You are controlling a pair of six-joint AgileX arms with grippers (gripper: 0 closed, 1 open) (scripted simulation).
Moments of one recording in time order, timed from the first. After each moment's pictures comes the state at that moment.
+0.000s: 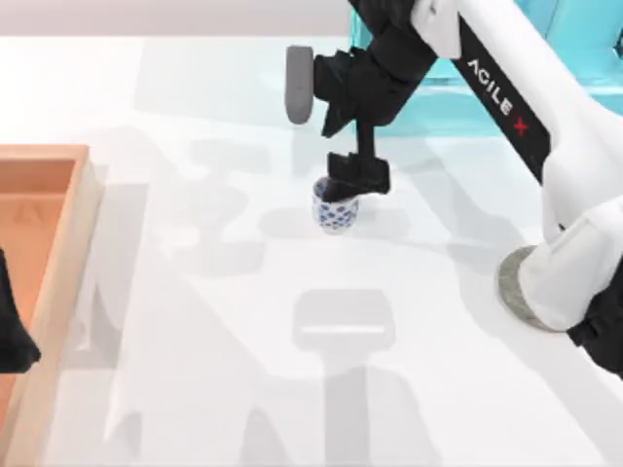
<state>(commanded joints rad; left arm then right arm) 0.00 0.00 0.00 0.00 0.00 0.00 0.48 2.96 3.18 -1.60 -0.34 -1.03</state>
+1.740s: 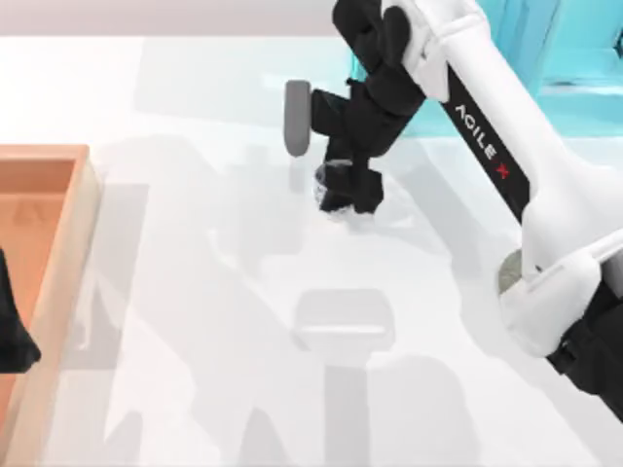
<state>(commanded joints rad) 0.00 0.00 0.00 0.00 0.00 0.00 0.48 3.14 3.41 -1.64 -0.33 -1.03</state>
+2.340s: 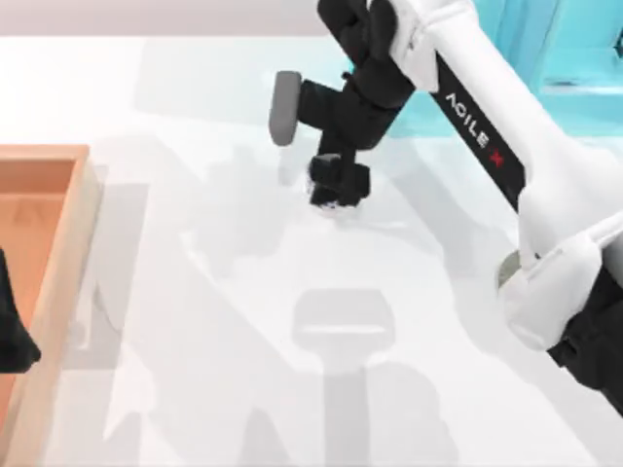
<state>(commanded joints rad) 0.00 0.00 0.00 0.00 0.00 0.00 0.51 3.06 3.30 -1.59 -0.30 -0.93</state>
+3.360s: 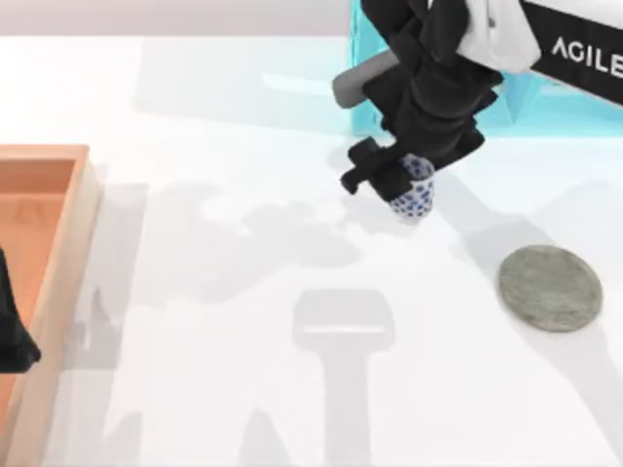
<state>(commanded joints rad) 0.00 0.00 0.00 0.00 0.00 0.00 0.52 2.19 1.87 -1.01 0.02 -0.09</state>
